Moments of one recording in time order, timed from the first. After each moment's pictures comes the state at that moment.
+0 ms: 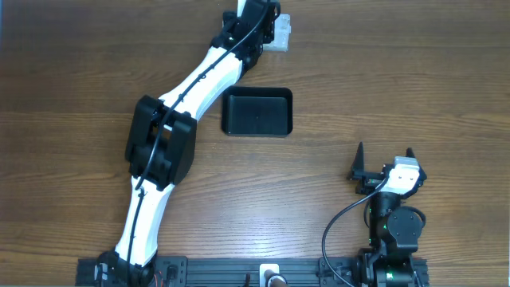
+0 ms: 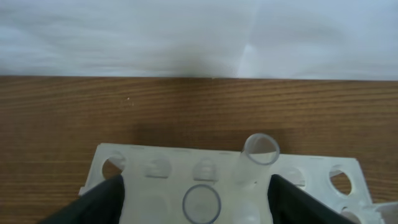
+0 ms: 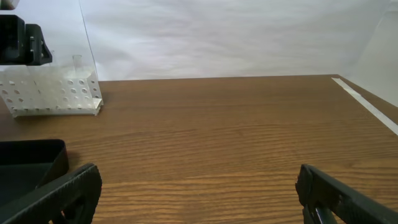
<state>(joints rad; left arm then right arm) -0.50 2.37 1.98 -0.25 -0.41 -0.30 -0.02 0.01 0.01 -0.06 0.11 -0.01</state>
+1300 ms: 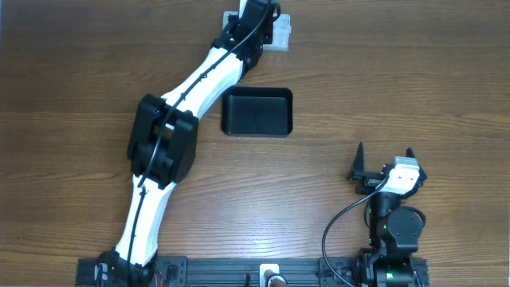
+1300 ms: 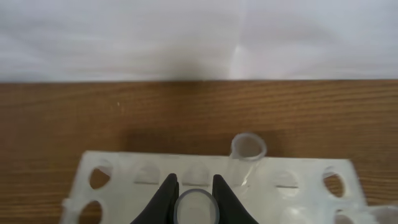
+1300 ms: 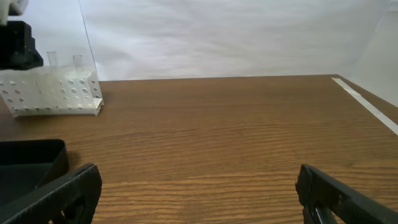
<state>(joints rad) -0.50 2.38 1.99 -0.22 -0.39 -0.27 -0.02 0.01 0.01 -0.06 0.11 -0.01</state>
